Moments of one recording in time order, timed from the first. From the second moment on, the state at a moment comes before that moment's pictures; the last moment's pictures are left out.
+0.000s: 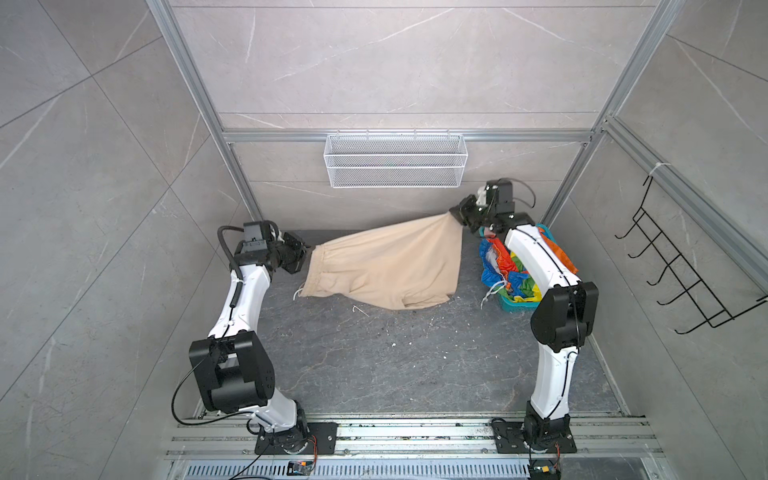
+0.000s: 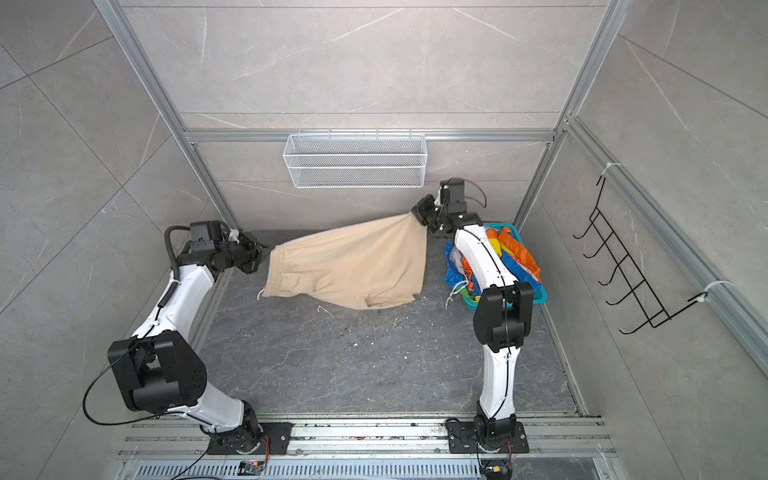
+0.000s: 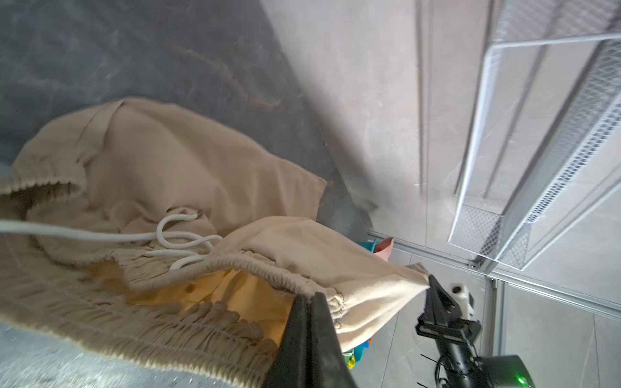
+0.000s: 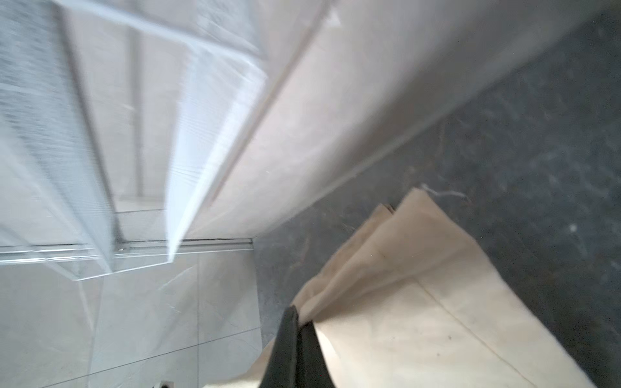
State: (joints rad) left arm 0.13 1.59 1.47 -0.50 0.60 -0.97; right arm 0.16 2.06 2.15 -0.50 -0.38 0.96
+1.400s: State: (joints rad) left arm -0.06 1.05 0.50 -0.58 0.53 -1.10; right arm 0.30 1.28 0.65 -0.25 -0.39 0.73
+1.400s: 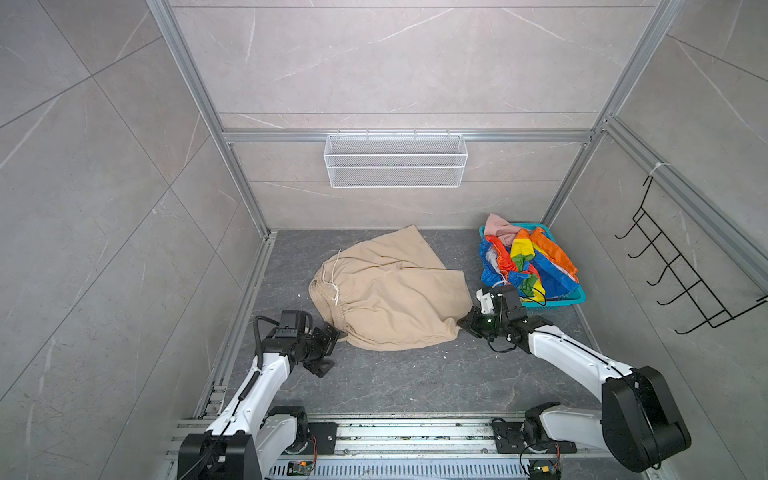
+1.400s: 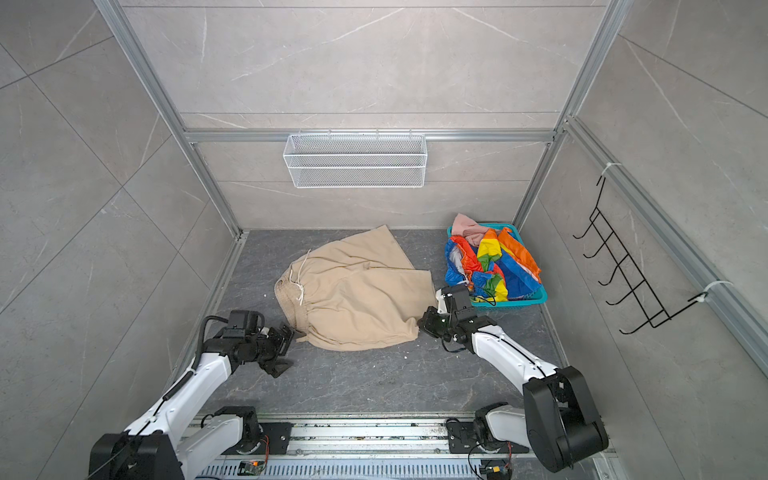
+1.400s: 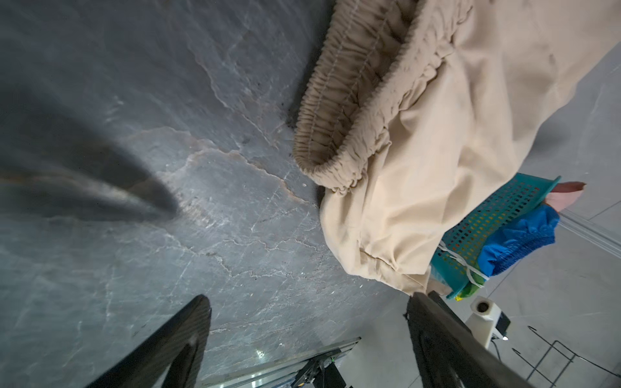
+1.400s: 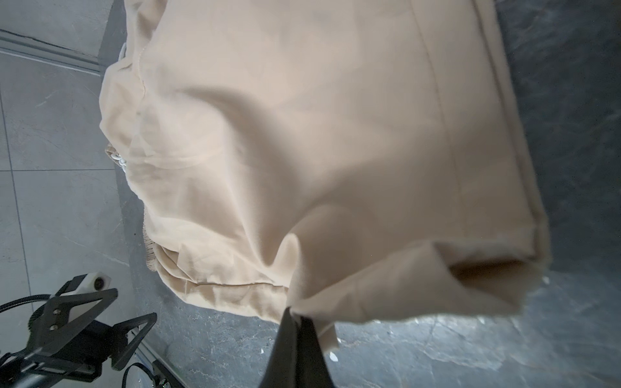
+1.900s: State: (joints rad) left arm -0.07 1.40 0.56 -0.31 0.48 -1.10; right arm 0.30 1.29 0.64 -0.19 -0.39 0.75
